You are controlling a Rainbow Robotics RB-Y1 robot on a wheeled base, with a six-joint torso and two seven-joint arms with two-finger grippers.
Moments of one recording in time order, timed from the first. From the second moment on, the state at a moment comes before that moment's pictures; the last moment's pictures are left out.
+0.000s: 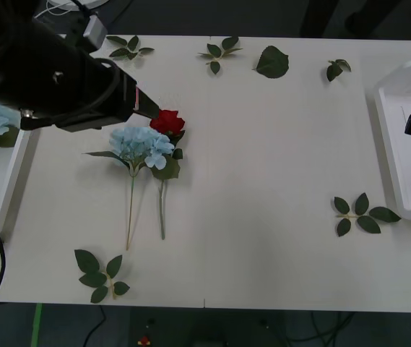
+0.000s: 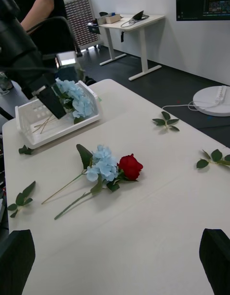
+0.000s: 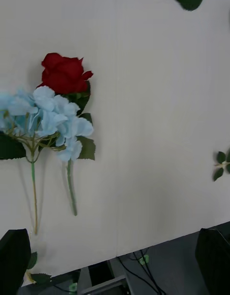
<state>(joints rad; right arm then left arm) 0.07 -1.02 -0.45 -2.07 -2.15 1.07 2.48 -0.72 0.57 -0.08 -2.14 0.95 1.92 -0.76</state>
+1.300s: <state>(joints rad) 0.07 -1.02 -0.45 -2.07 -2.15 1.07 2.48 -0.55 0.66 -0.57 -1.76 0.47 1.47 -0.76</state>
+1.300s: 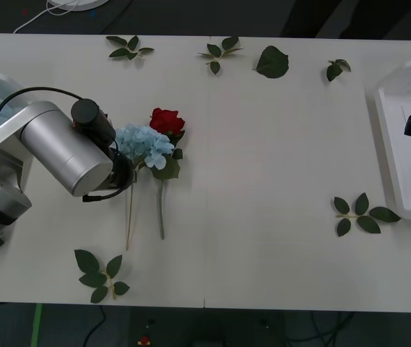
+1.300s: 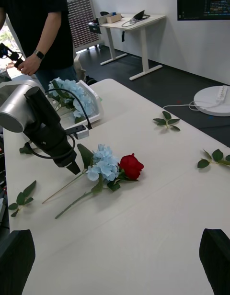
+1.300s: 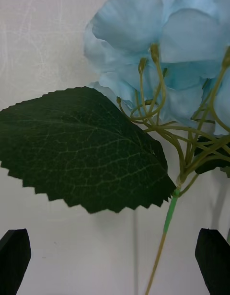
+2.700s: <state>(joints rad) 0.07 -1.02 -0.44 -2.07 -2.16 1.07 2.51 -0.55 0.66 -0.74 -1.59 0.40 1.23 -0.80</state>
